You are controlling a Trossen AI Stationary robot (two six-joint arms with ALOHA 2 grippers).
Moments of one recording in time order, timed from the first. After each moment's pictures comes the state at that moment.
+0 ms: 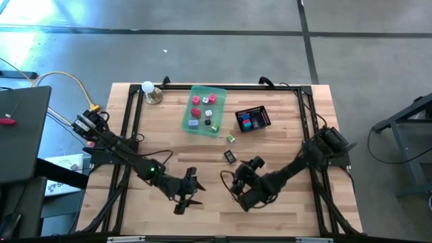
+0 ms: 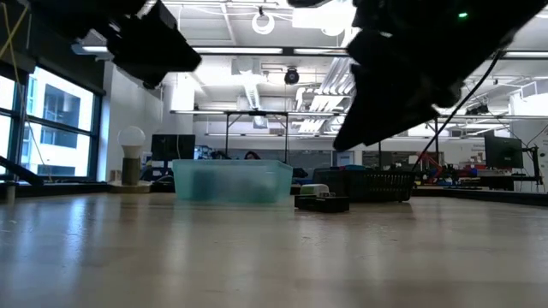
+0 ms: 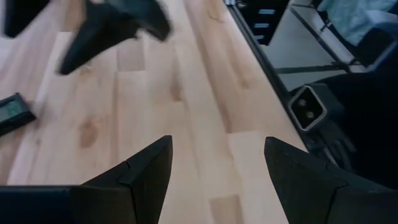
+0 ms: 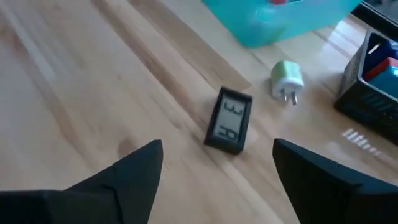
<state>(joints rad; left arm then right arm) -0.59 1.55 0.79 0.29 -0.26 -0.32 0.57 1.92 1.21 -0.65 0.90 1.12</state>
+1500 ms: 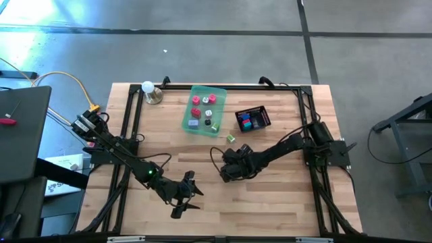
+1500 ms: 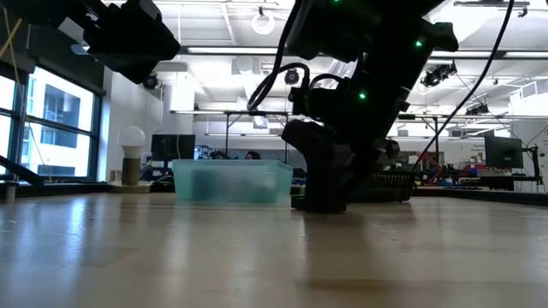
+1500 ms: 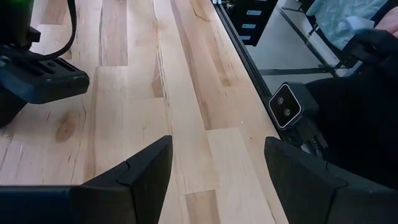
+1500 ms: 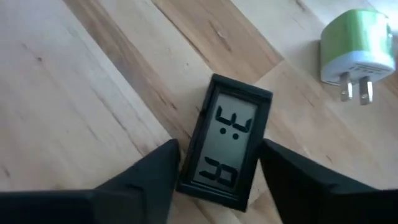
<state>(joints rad) -0.64 1.55 0.79 0.30 -0.26 -0.37 0.29 2.03 1.21 -0.49 0.49 0.92</state>
